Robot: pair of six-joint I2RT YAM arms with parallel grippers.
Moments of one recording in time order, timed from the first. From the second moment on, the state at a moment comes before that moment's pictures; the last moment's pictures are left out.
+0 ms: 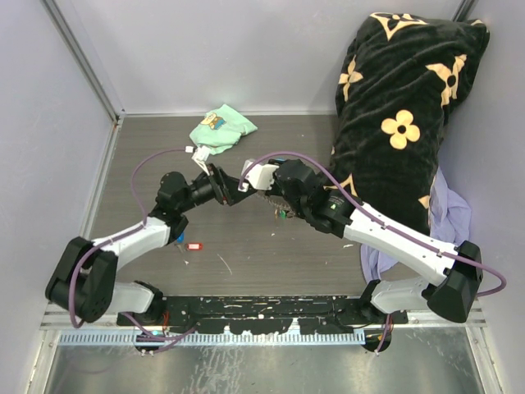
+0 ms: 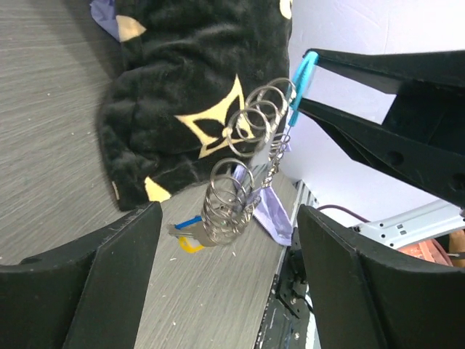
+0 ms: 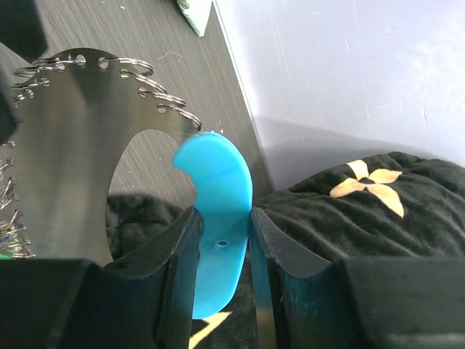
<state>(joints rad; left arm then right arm) -0.44 1.29 0.58 0.77 0.61 -0.79 0.93 1.27 1.16 -0.31 0.50 -0.83</state>
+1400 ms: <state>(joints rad) -0.50 1.62 0.62 1.27 0.72 -1.11 0.93 1.26 1.23 -0.42 0.41 -0.70</state>
